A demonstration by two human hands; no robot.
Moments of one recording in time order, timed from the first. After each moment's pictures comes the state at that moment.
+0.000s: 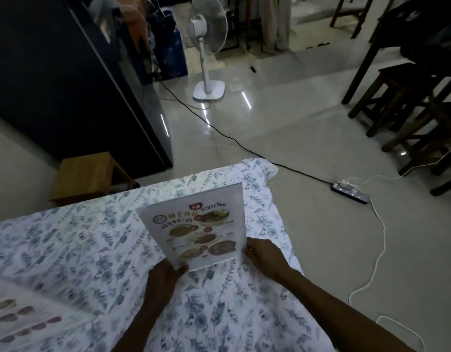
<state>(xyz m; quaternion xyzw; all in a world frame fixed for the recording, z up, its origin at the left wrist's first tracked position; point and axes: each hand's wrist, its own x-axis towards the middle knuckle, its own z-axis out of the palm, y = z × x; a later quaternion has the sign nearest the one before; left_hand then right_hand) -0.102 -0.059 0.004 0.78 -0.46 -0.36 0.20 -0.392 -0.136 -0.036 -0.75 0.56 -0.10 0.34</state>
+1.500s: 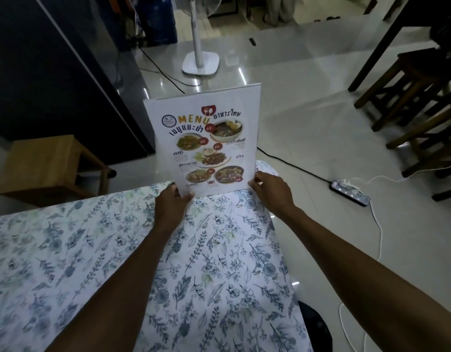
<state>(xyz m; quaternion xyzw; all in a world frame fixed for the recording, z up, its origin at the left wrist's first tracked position) -0.152 -0.334 -0.042 0.78 -0.44 -0.33 0.30 -0.418 -0.398 -0.061 -0.71 0.65 -0.13 0.24</state>
